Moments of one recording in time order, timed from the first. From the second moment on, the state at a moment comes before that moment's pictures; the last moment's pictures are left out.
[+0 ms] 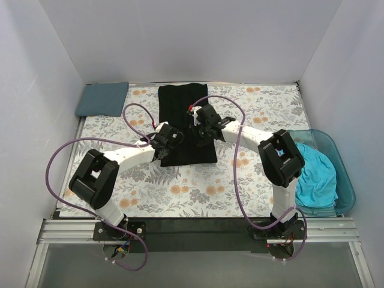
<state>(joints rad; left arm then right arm) -0.60 1.63 0.95 -0.31 -0.18 -0.78 0.68 1.93 1.39 -0.35 -0.15 0.20</state>
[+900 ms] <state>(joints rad) -0.60 1.63 0.85 -0.20 -0.17 -0.81 0.61 2.20 1.68 -0.32 -0.09 0.13</state>
